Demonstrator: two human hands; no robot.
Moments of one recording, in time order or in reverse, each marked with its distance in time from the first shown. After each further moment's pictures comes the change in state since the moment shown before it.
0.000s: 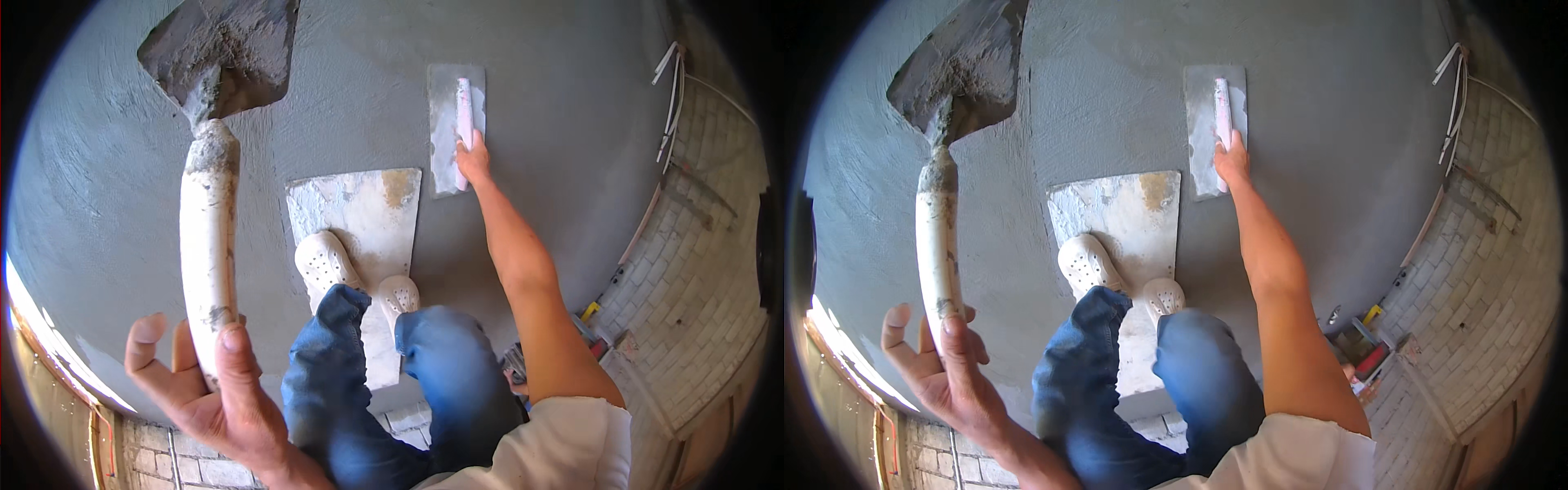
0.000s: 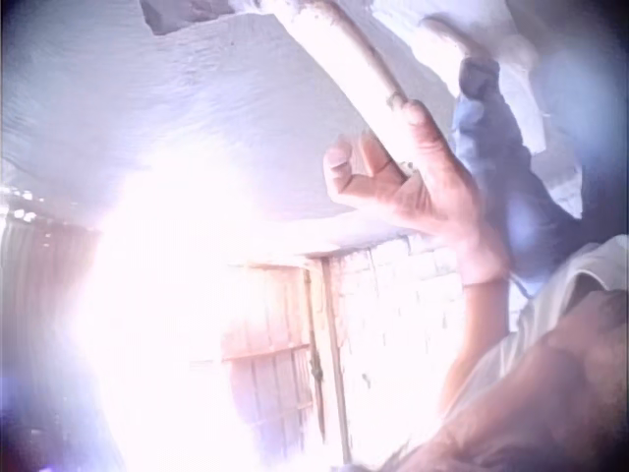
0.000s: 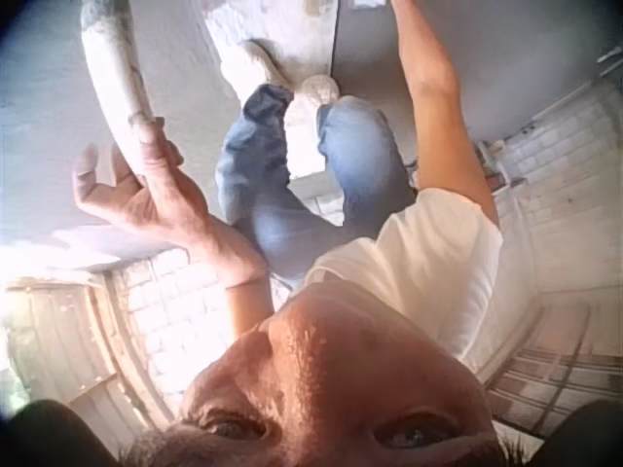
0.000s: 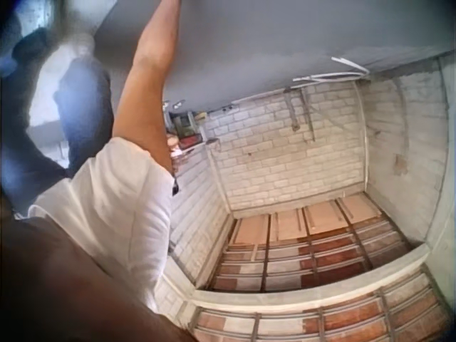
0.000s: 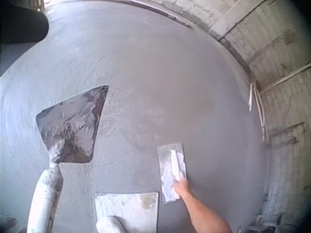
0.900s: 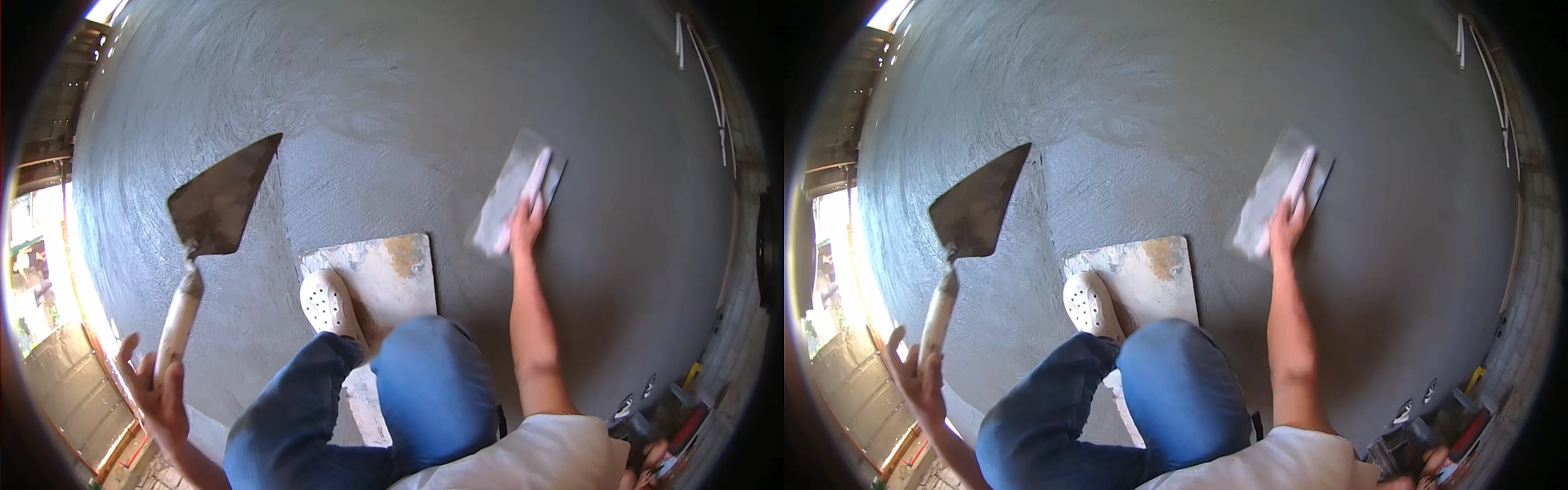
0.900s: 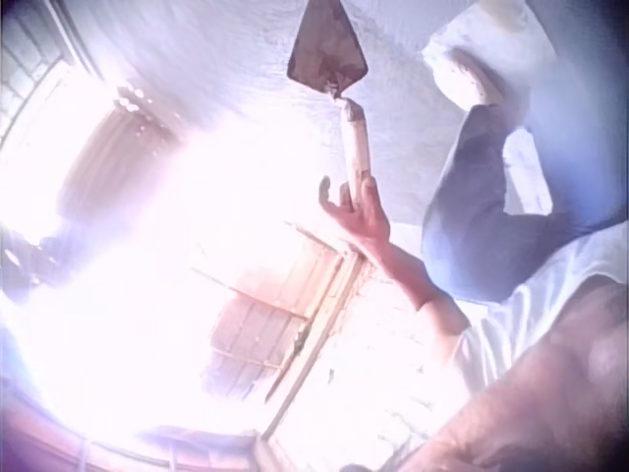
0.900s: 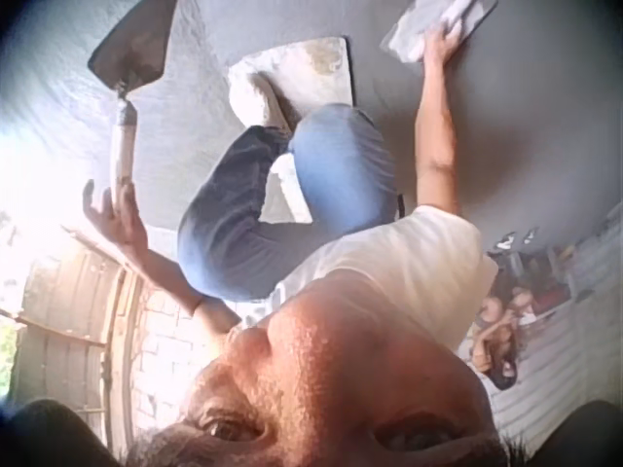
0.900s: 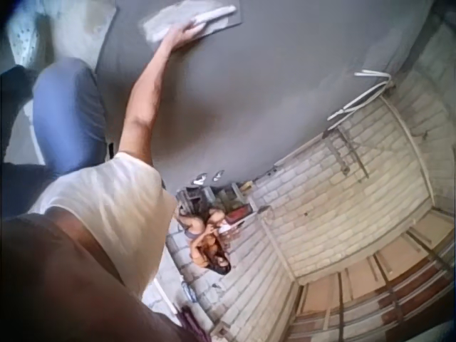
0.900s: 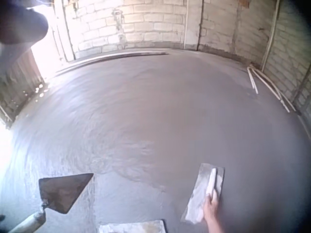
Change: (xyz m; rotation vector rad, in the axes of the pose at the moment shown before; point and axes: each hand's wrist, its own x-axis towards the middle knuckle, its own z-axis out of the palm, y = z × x) left_hand -0.047 -0.029 -0.056 0.476 -0.015 0.381; right_hand 0.025 0.107 0.015 1.101 0.300 0.096
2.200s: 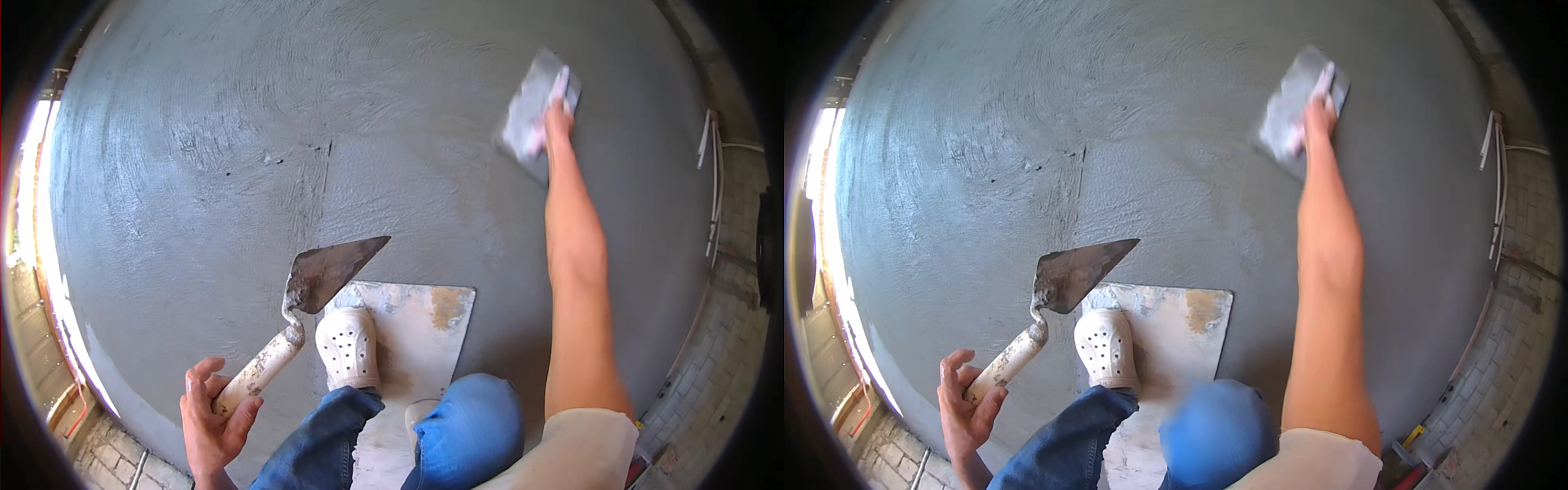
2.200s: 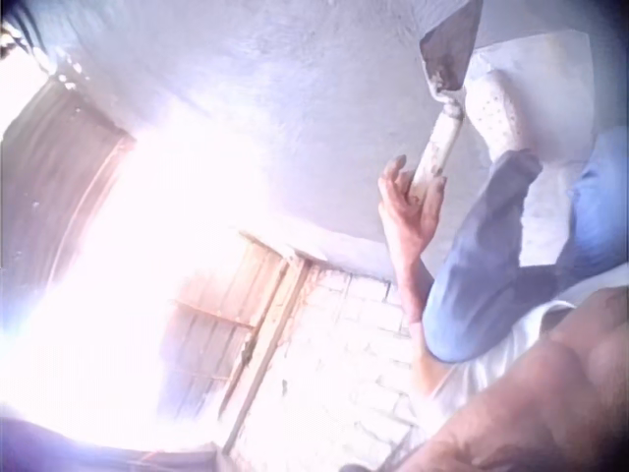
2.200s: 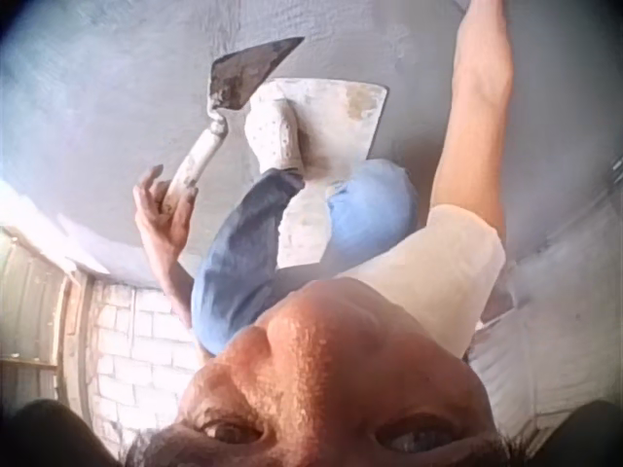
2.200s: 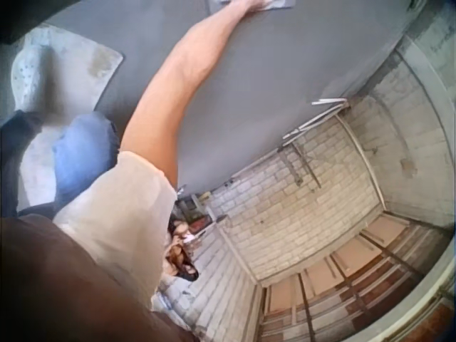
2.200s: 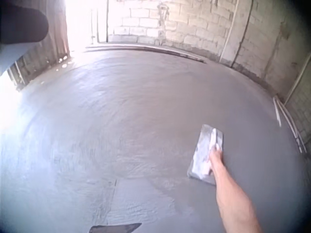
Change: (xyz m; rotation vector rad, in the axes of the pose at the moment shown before) left_hand 0.026 -0.099 0.073 -0.041 -0.369 -0.128; right_hand 0.213 -0.159 0.258 -0.198 -0.099 -0.273
